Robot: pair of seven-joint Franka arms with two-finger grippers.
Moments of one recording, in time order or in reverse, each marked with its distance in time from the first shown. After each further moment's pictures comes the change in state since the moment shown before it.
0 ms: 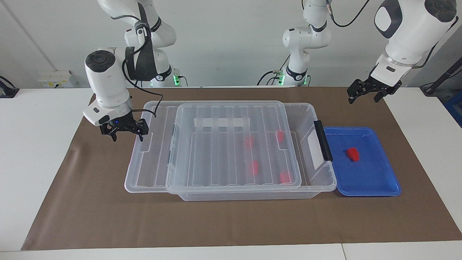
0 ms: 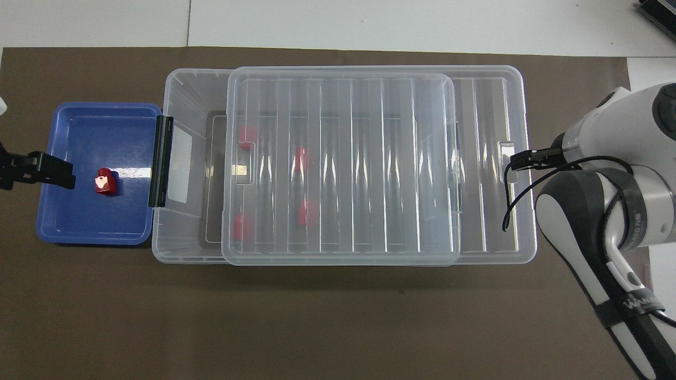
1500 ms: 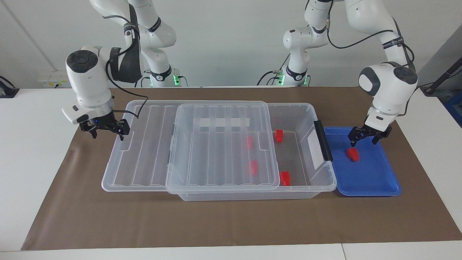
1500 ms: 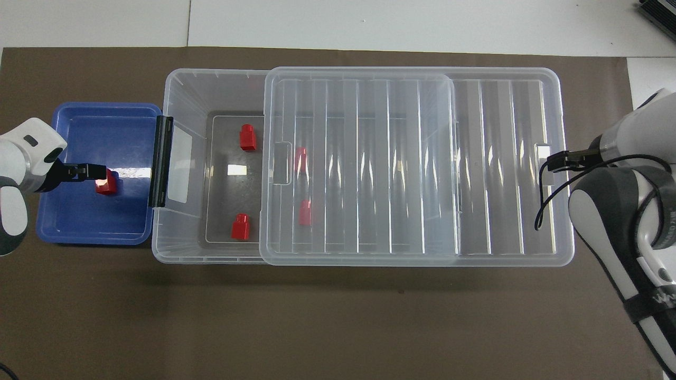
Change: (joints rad) left arm 0.138 0.123 0.012 -0.476 0.000 0.831 0.084; right arm -0.081 -0.007 -0.005 0.002 -0.087 -0.027 0.000
